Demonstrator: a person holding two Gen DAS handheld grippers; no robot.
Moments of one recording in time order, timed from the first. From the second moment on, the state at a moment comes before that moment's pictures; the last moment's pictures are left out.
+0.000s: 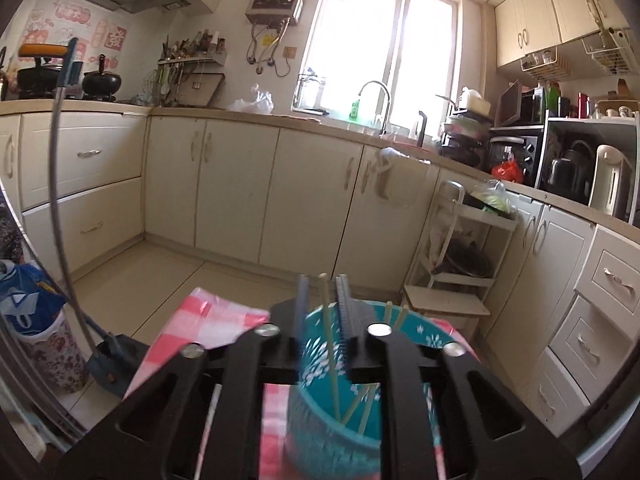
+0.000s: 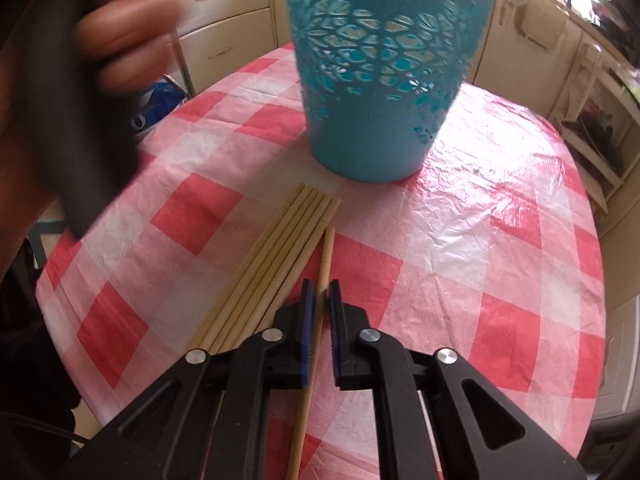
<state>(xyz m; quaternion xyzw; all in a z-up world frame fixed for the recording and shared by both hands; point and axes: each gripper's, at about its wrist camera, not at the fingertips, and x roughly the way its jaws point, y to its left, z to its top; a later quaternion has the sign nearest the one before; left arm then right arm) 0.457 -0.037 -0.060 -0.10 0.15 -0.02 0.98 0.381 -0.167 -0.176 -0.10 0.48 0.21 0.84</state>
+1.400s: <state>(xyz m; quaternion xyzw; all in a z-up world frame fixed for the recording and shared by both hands) 0.320 -0.050 -0.007 -0.09 0.00 -0.03 1.00 0.418 -0.278 -0.026 0.33 0.11 0.21 0.91</state>
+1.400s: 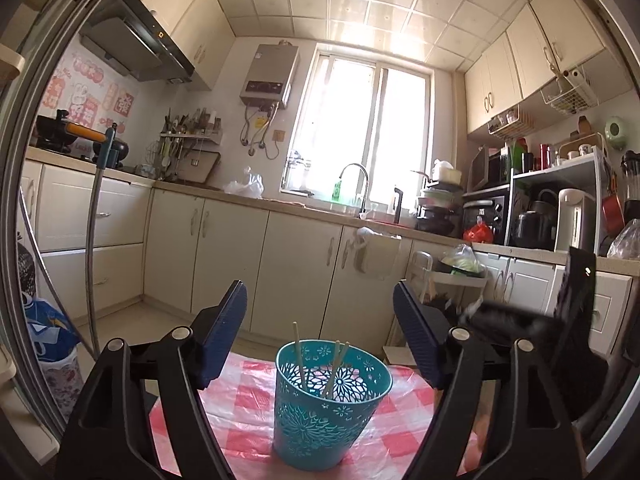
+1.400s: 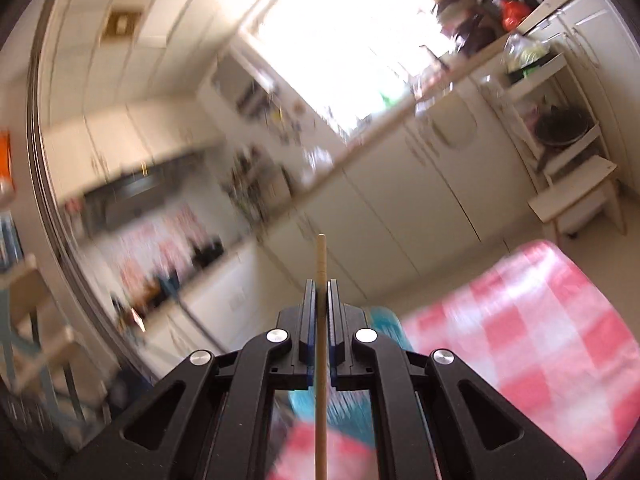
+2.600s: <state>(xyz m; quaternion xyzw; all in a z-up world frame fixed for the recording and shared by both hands) 0.351 -0.002 -0.042 -0.11 0.15 0.02 0.98 0.375 -0.225 -0.113 0.06 0.38 0.15 0.91</state>
